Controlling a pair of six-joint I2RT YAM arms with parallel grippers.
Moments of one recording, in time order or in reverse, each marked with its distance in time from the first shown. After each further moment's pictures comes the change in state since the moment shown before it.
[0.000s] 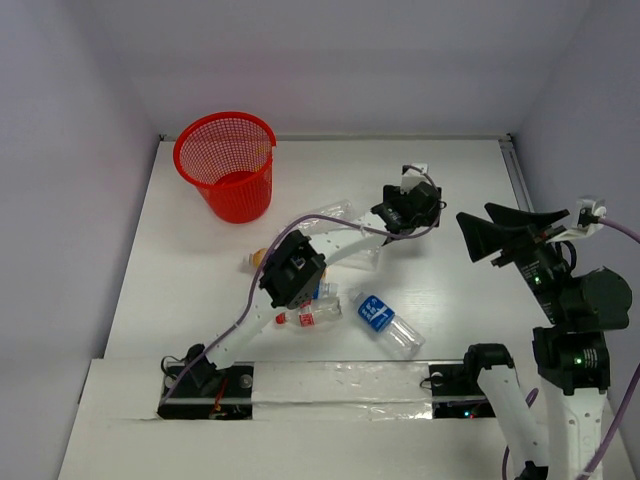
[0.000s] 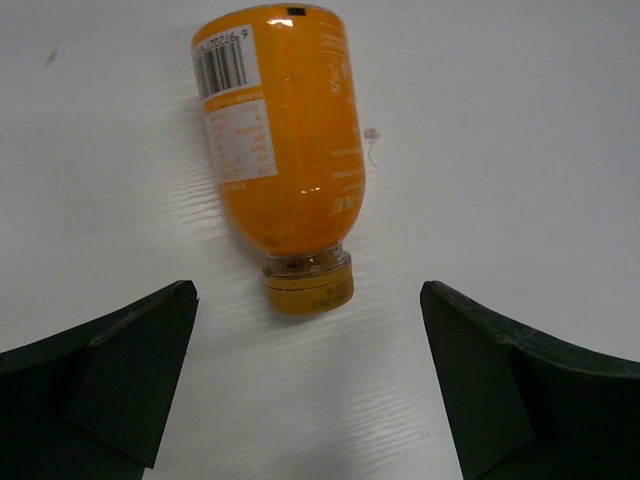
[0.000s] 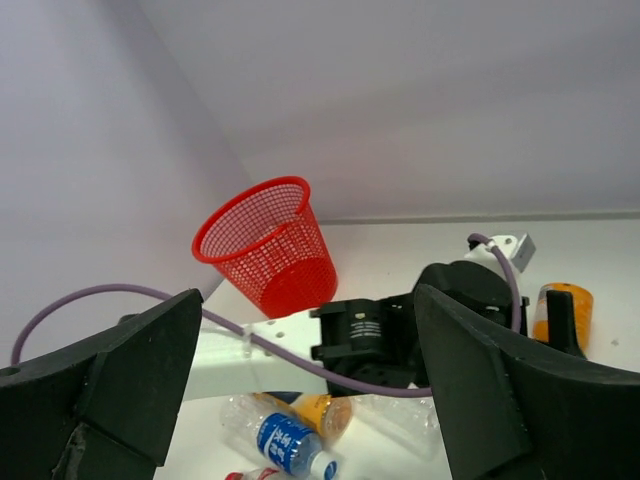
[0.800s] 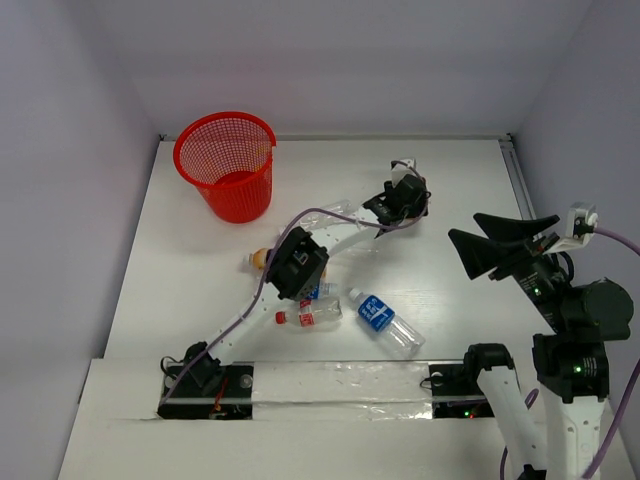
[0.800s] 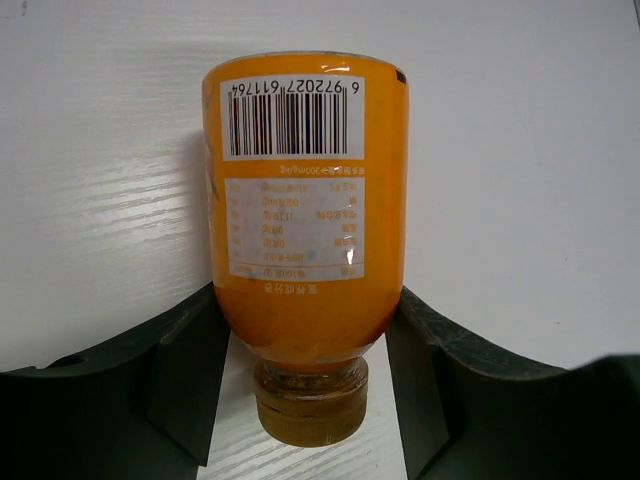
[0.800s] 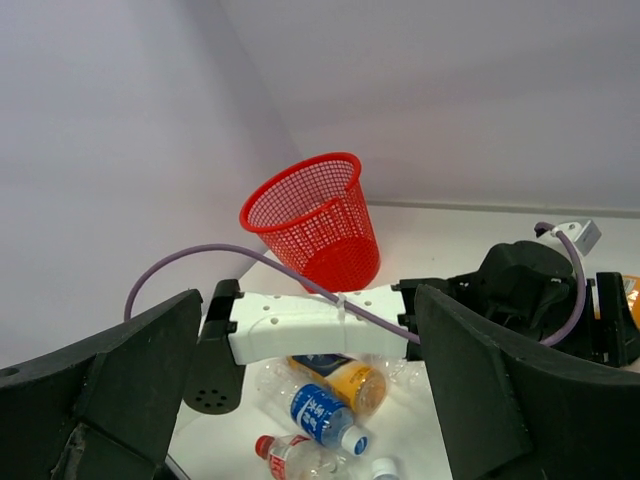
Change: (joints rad) left arm 0.088 0.204 0.174 0.093 0.150 -0.072; right arm 0.001 -0.047 -0.024 0.008 -0.115 0.041
